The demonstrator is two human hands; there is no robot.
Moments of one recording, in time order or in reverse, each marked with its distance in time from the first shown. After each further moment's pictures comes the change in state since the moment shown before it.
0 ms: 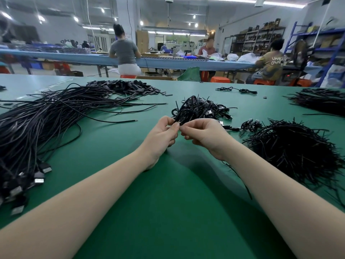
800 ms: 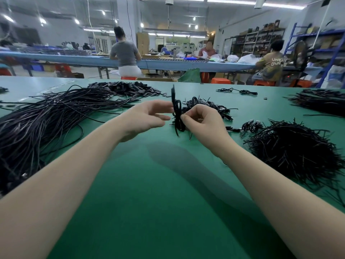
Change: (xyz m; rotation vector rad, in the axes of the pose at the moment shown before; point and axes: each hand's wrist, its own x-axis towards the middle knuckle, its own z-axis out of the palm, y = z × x) left_hand 0.020 0.053 -0.057 0.345 -0.191 -0.095; right_hand 0.001 -0.016 0.013 -0.279 0.242 -0.326
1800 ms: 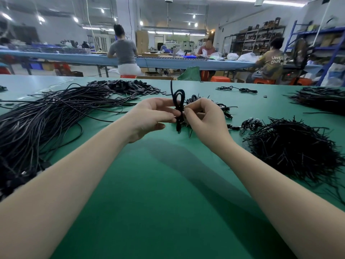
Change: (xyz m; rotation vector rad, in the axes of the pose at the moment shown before) left_hand -0.004 0.011 0.020 -0.152 0.073 -0.036; right_hand -0.002 -0.002 -0.001 -0.017 0.097 -0.095
